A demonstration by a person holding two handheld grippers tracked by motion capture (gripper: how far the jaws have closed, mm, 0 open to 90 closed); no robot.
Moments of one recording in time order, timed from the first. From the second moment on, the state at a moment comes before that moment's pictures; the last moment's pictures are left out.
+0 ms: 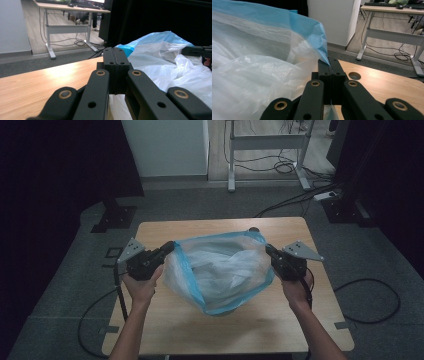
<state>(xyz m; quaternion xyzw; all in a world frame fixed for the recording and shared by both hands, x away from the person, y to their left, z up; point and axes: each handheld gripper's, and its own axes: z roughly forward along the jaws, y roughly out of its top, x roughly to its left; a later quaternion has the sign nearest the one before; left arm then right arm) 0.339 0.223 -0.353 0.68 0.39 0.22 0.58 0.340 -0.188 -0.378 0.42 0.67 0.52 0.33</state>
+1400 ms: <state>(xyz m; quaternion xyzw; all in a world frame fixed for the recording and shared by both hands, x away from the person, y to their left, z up) 0.381 0.239 -0.411 0.69 0.47 0.17 0.52 0.399 -0.162 -0.420 0.46 0.67 0.51 0.27</state>
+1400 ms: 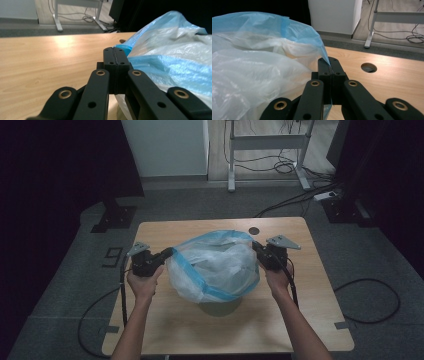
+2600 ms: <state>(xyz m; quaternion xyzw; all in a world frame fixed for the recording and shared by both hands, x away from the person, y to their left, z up) 0.379 0.232 -0.445 0.72 0.49 0.11 0.47 0.403 -0.161 -0.464 0.49 0.70 0.49 0.18</state>
